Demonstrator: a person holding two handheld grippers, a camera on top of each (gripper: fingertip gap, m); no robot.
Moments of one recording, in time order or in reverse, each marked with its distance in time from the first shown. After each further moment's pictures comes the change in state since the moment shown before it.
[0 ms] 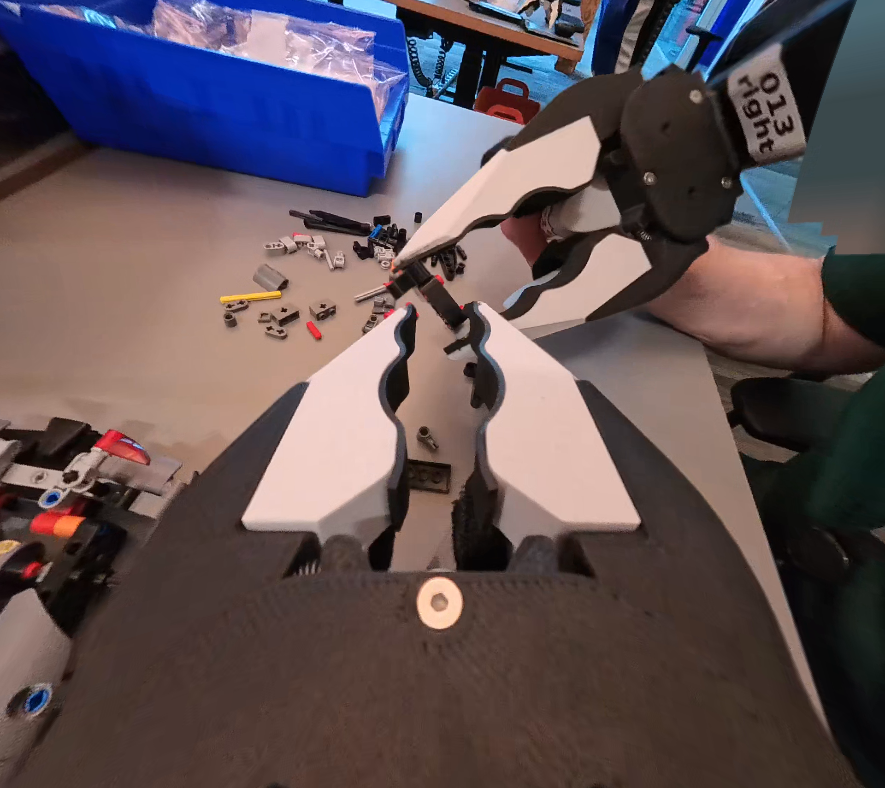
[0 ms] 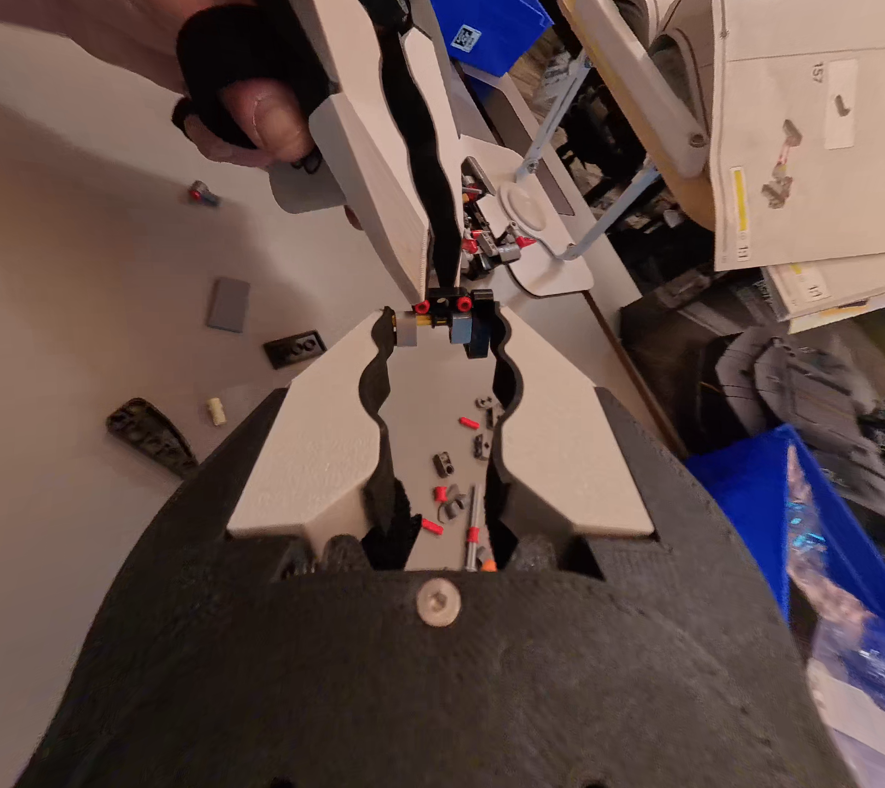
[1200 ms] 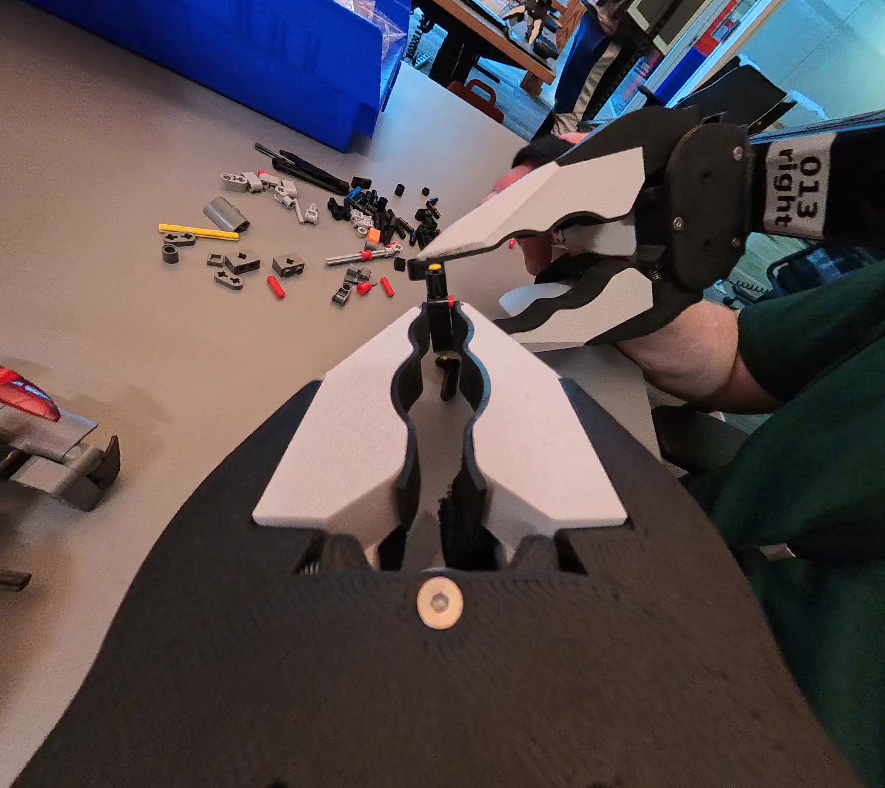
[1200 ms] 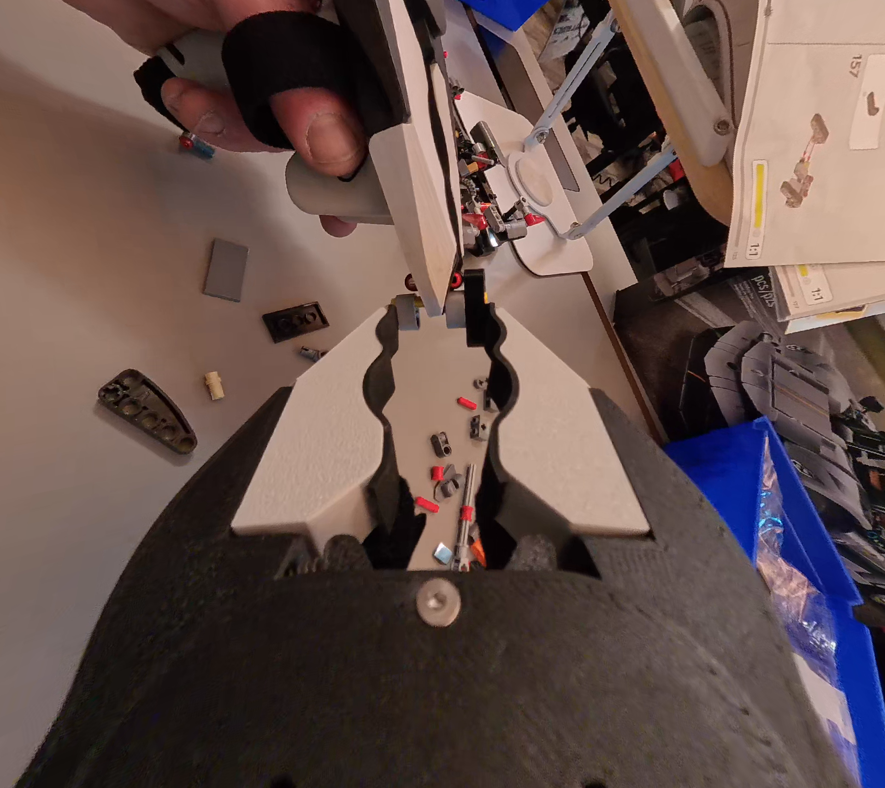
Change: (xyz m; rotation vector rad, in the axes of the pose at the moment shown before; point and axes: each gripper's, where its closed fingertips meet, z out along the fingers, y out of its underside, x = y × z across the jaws) left arm -0.006 0.016 0.010 -0.021 0.086 -0.254; right arm -0.008 0.008 0.002 -0.091 -0.006 -0.067
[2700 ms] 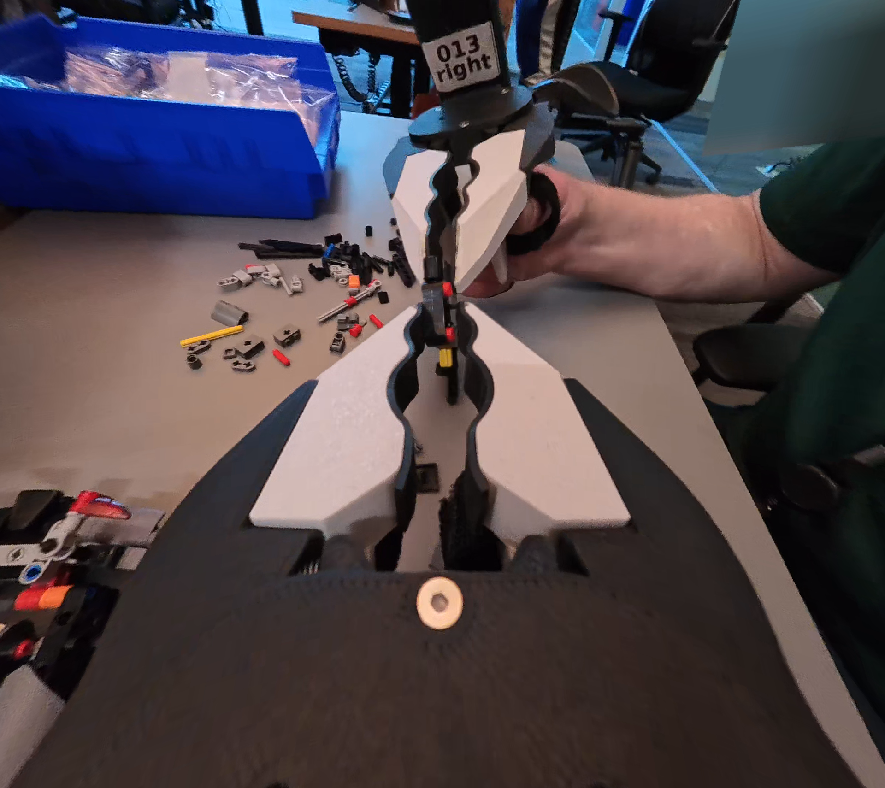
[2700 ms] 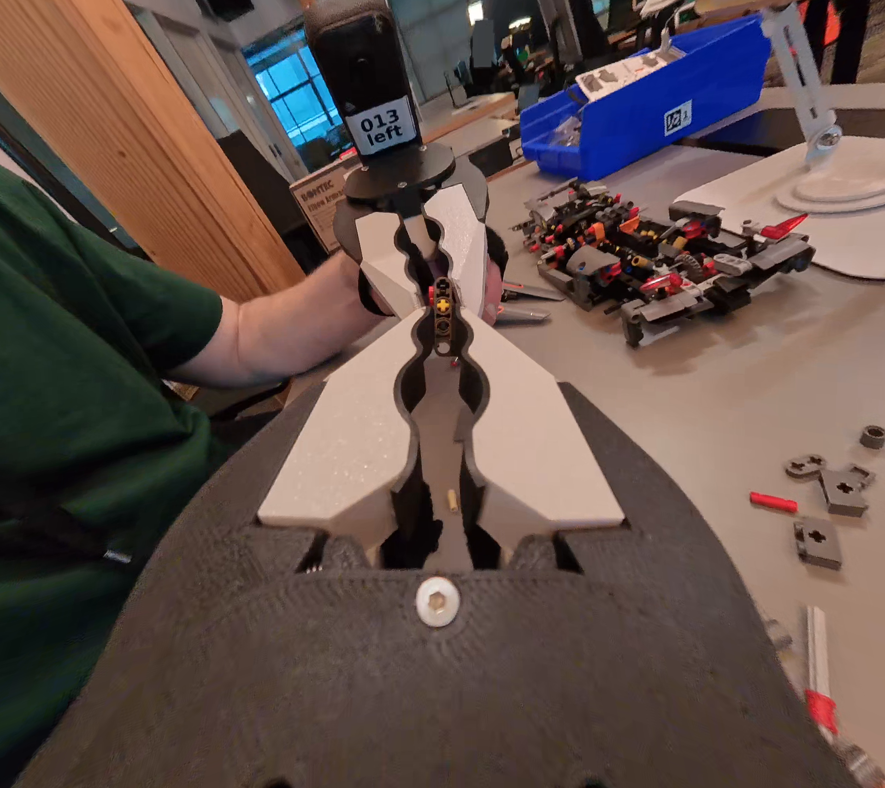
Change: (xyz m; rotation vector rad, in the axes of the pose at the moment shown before) left arm 0.030 -0.010 -0.015 0.014 0.055 0.373; right arm 0.006 -0.038 -0.030 0.530 -0.669 0.904
